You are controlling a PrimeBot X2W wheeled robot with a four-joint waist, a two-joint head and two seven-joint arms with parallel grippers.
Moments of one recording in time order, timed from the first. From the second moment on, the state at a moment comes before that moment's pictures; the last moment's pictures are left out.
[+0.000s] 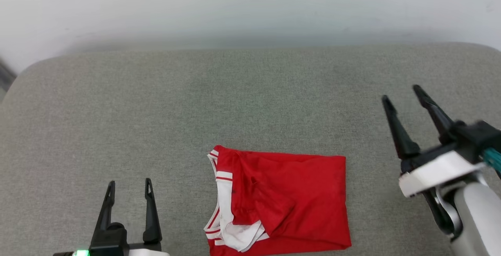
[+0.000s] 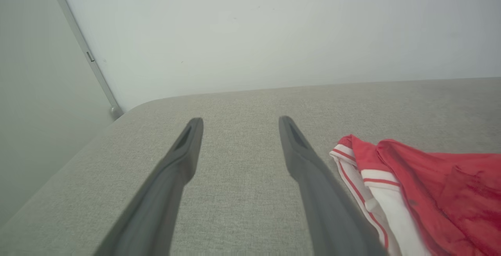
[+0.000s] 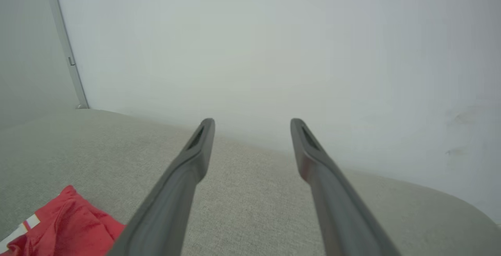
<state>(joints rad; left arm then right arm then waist) 0.15 0.08 -0.05 -0.08 -0.01 0.17 -0.26 -0.38 -0.35 0.30 0.29 0.33 0.13 -0.26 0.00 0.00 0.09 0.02</state>
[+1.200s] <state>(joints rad) 0.18 0.07 -0.04 -0.04 -0.03 0.11 -0.26 -0.15 -0.21 0.03 -0.02 0.20 0.13 -0.26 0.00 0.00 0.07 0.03</state>
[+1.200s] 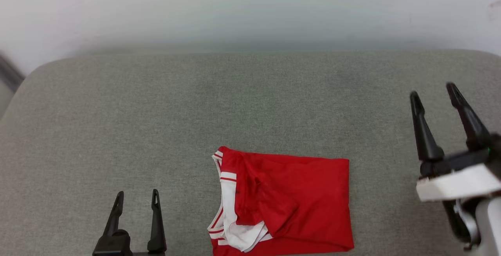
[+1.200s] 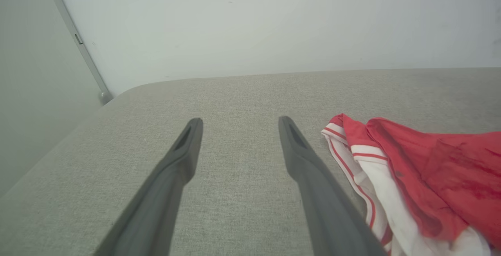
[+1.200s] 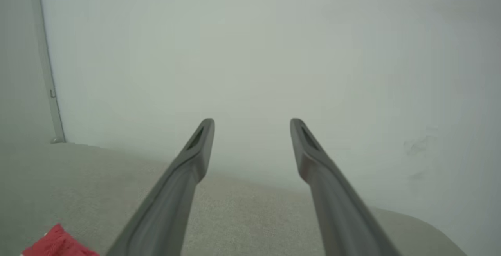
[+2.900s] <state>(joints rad) 0.02 0.05 -0.07 -0.01 -0.05 0.08 -0.26 -0.42 -0.47 0.62 0.27 0.94 0.13 0.62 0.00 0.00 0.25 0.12</state>
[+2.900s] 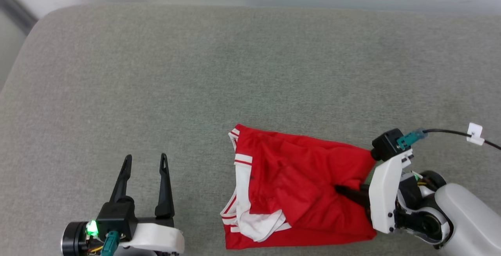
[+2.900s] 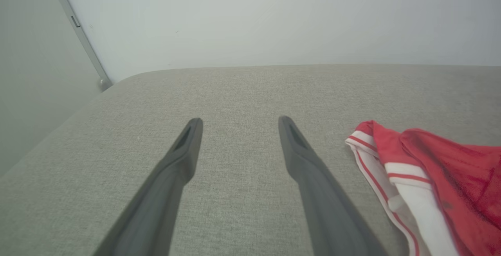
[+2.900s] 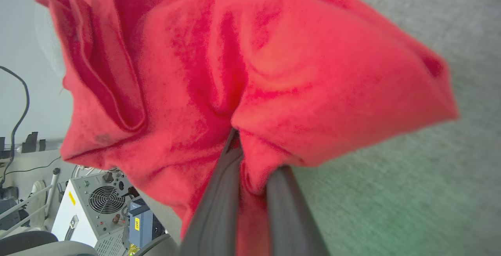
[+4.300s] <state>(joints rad) -0.12 0.12 0.02 -0.11 0.00 0.02 -0.26 -0.93 -0.88 0.58 0.59 0.54 0.13 0.35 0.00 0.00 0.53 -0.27</state>
